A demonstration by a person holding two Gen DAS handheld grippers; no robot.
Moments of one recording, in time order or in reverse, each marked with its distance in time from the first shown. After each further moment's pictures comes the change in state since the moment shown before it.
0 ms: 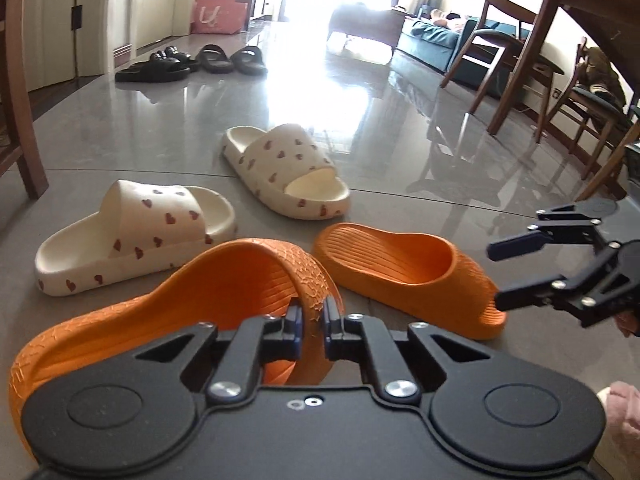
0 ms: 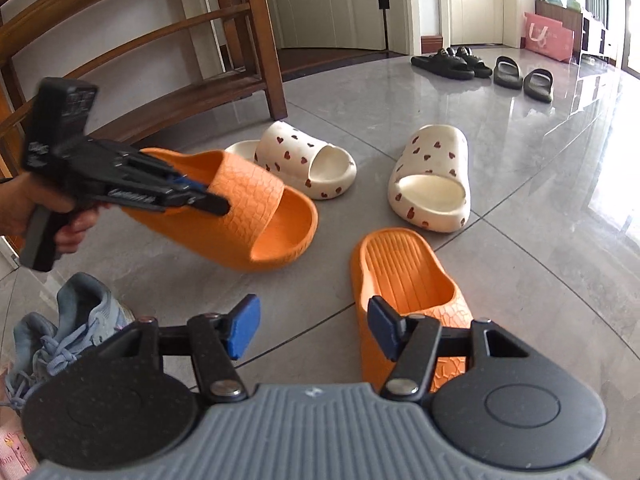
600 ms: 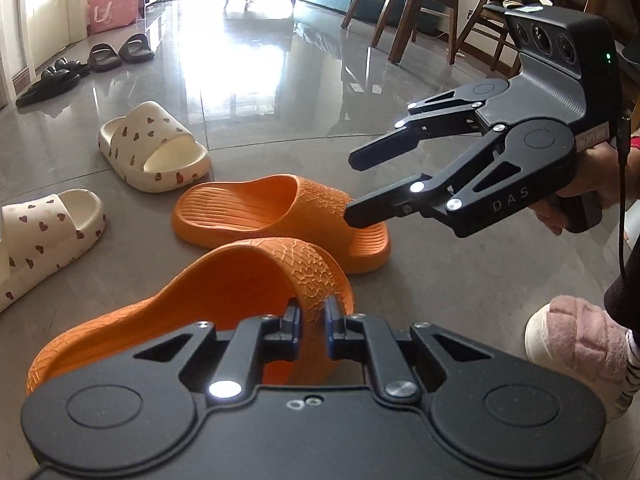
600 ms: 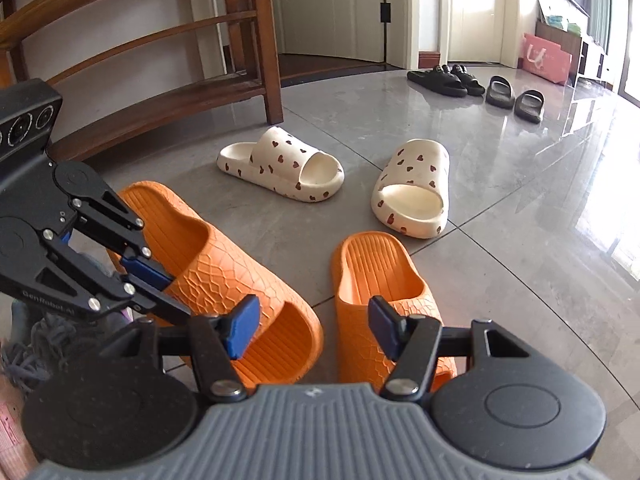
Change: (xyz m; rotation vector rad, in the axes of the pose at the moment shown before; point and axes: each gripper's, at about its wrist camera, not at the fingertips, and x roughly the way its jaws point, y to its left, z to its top) left arm 0.028 -0.097 -0.023 0.216 0.156 -0.126; right arm -0.028 0.003 -0.009 -0.077 -0.008 -0.028
